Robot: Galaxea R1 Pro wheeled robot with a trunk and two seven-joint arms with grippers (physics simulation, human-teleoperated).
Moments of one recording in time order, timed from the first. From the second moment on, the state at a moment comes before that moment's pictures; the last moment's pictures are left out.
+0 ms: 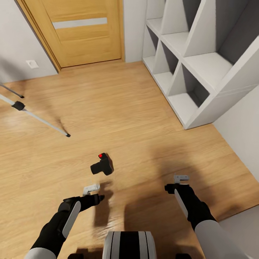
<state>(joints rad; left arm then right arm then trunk) -0.45 0.01 -0.02 -1.05 0.31 0.70 -0.02 -0.65 0.00 0.01 -0.81 0.01 0.60 -0.15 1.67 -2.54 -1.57</state>
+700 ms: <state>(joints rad) -0.45 -0.03 -0.02 -1.16 0.33 0.54 -0.02 -0.65 0.00 0.01 -0.81 0.01 0.60 -0.15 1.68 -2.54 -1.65</state>
